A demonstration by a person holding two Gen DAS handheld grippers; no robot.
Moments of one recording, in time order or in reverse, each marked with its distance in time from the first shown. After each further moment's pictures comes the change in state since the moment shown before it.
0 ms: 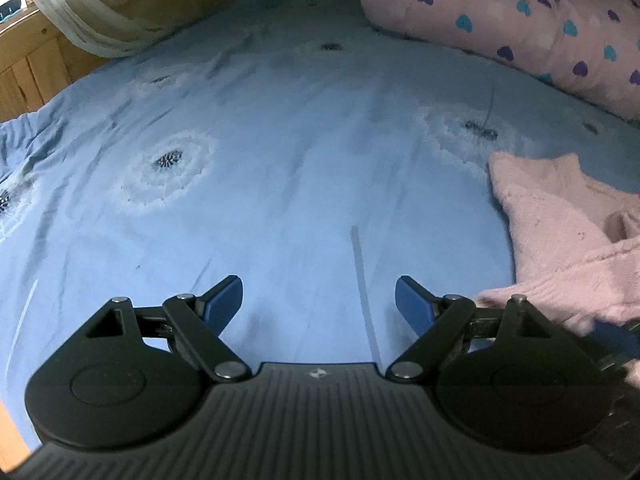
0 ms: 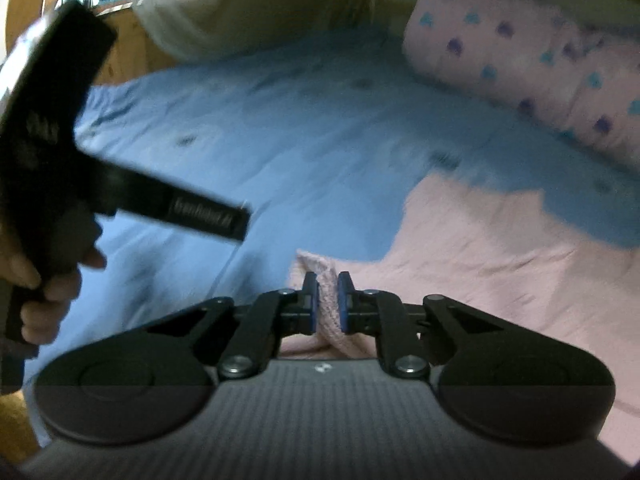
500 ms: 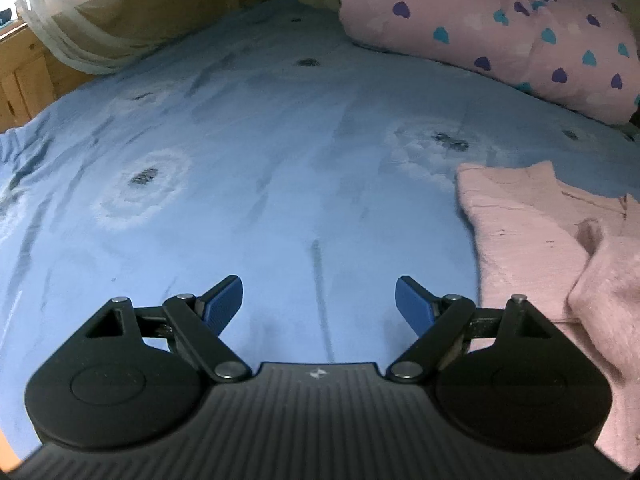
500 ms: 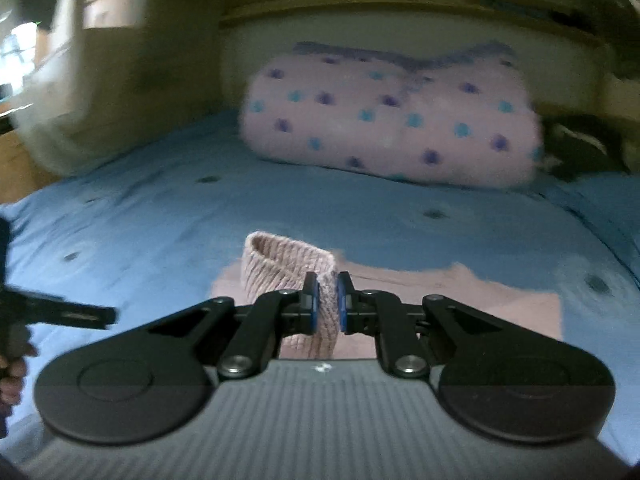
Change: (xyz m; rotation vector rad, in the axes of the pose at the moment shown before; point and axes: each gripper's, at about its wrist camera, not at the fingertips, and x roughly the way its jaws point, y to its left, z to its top) left arm -0.006 -0.025 0.000 0.019 -0.038 -0.046; right arm -0.113 -0.101 -0.011 0.252 -0.198 -0.348
